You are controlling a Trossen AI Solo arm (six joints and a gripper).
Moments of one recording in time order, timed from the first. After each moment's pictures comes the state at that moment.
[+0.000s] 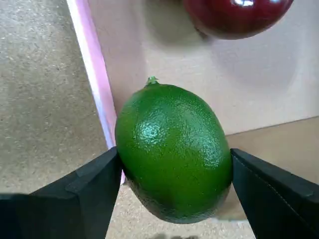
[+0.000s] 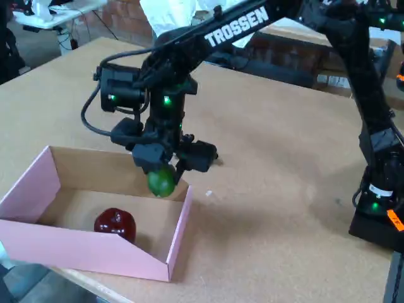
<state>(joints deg) 28.9 116.7 91.5 -53.4 0.3 -72.9</state>
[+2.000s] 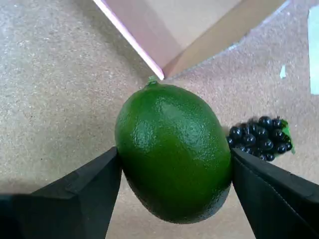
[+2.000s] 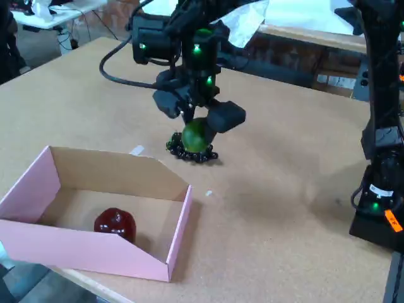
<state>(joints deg) 21.7 105.8 91.1 -69.9 4.8 -48.8</state>
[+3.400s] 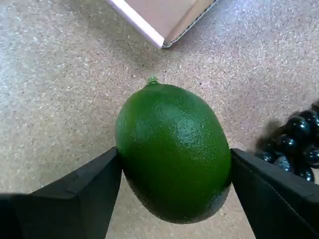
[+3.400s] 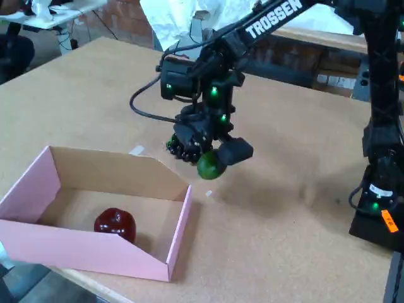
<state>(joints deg) 14.7 105.8 67.8 -45.9 0.3 -47.6</state>
